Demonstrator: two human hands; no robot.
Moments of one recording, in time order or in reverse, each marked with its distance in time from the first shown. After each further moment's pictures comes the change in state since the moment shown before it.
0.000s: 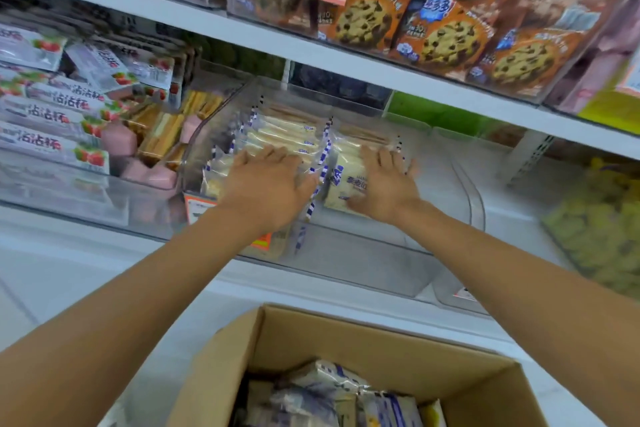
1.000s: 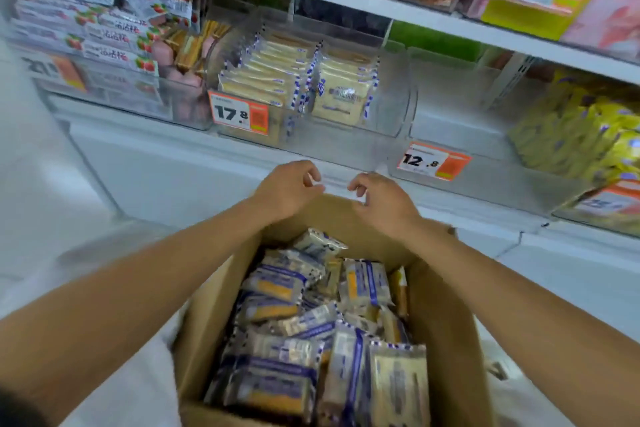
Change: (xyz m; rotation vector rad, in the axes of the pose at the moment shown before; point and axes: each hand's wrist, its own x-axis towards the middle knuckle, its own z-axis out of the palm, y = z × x) left_hand -0.158 0.093 0.030 -0.595 -0.190 -0.127; right_hand -0.236 0.017 -0.011 0.475 -0.183 -0.138
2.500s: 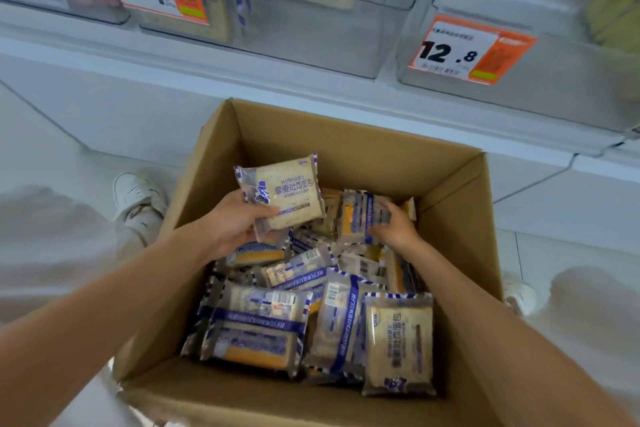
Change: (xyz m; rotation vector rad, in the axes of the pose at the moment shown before) left_hand -0.054 -0.088 0.104 -0.998 -0.196 -0.775; right_hand -0.059 0.144 0.178 0.592 -0.290 0.704
